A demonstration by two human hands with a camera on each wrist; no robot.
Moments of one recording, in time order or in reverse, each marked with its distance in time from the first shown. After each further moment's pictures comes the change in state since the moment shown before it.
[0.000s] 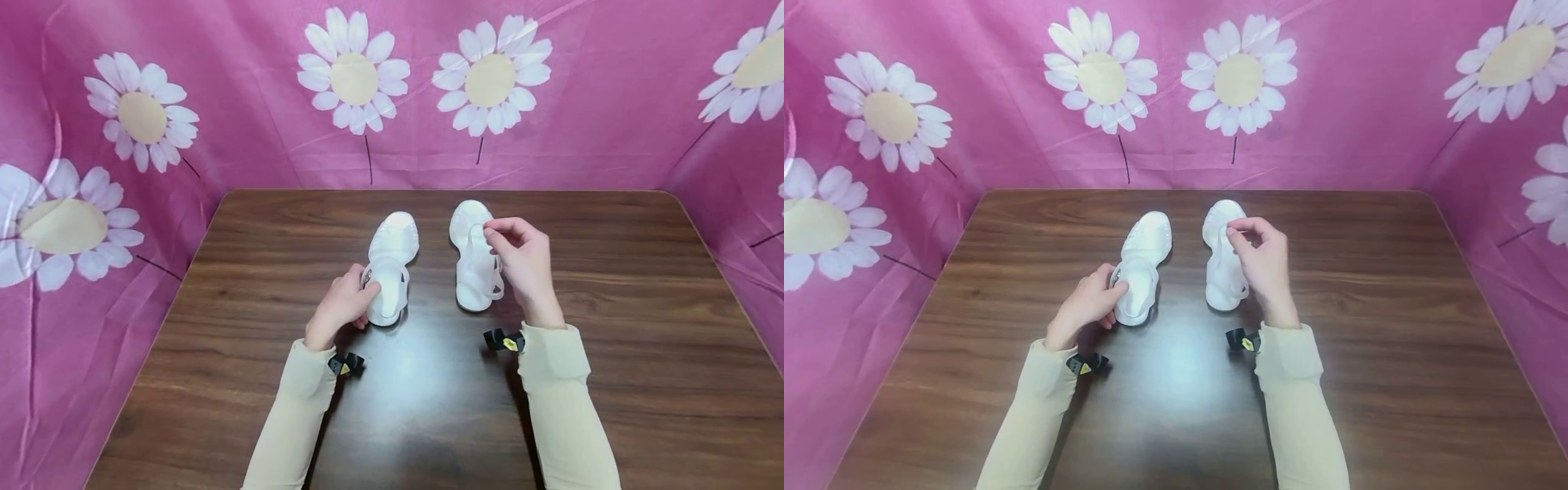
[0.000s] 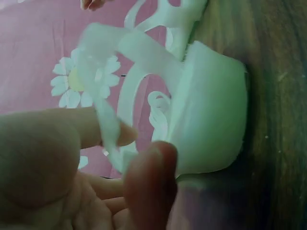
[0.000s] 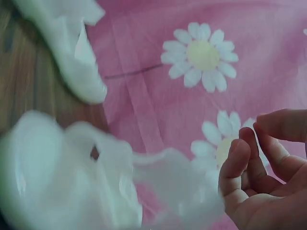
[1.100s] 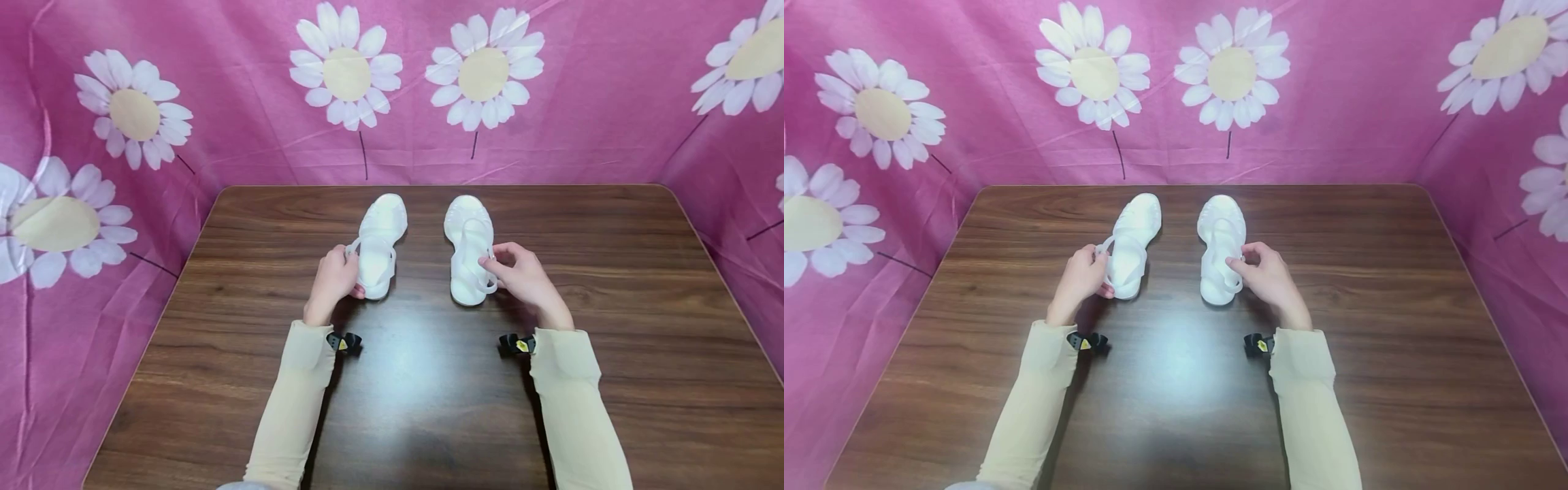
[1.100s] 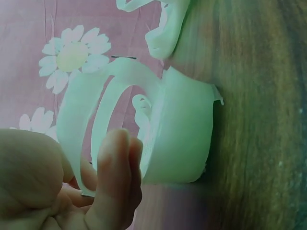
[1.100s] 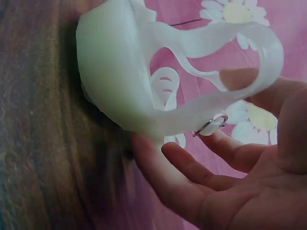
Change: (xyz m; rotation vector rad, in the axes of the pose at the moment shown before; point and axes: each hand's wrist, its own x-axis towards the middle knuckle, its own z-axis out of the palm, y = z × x) left_hand 0.030 0.000 -0.008 -0.108 0.172 -0.017; right_hand 0.001 0.047 -0.046 -0.483 -0.388 0.253
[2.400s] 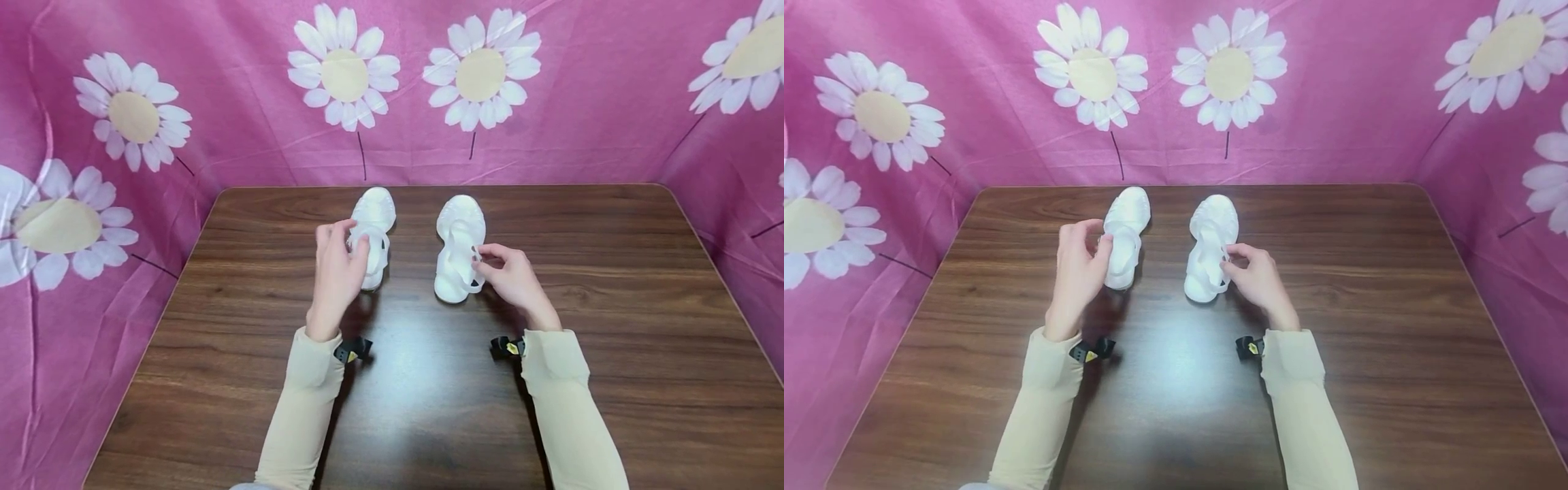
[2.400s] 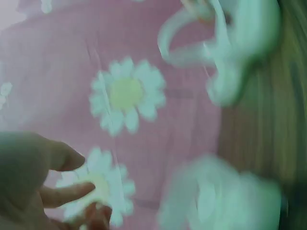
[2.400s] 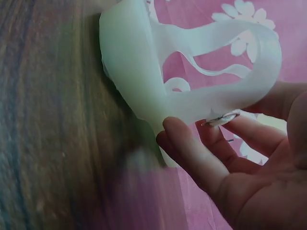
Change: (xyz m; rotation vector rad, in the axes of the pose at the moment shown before) left_hand -0.031 0.045 0.005 0.060 0.374 0.355; right_hand 0.002 -0.001 0.016 -0.004 0.081 -0.165
